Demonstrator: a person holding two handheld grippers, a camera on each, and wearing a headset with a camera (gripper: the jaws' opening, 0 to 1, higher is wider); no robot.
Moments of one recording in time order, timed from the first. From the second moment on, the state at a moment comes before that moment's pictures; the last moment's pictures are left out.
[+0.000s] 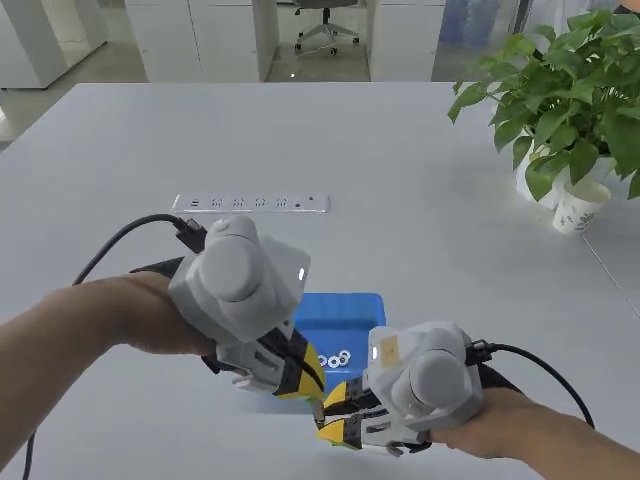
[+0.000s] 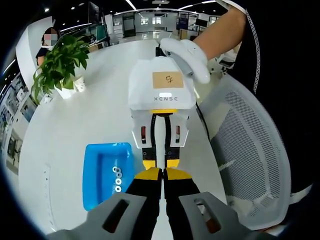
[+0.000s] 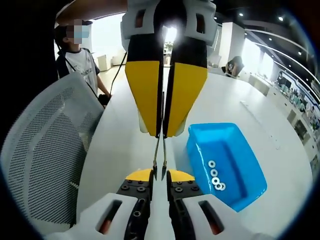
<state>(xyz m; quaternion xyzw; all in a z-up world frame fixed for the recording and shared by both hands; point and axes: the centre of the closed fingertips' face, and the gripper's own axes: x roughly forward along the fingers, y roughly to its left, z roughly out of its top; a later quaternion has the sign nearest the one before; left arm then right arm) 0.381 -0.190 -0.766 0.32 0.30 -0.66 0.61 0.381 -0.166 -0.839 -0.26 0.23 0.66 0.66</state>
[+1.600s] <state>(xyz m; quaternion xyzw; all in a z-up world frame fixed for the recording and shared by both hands) 0.368 -0.162 -0.798 0.33 0.31 -0.65 0.61 0.367 -0.179 -0.850 -0.29 0.25 0.65 0.65</state>
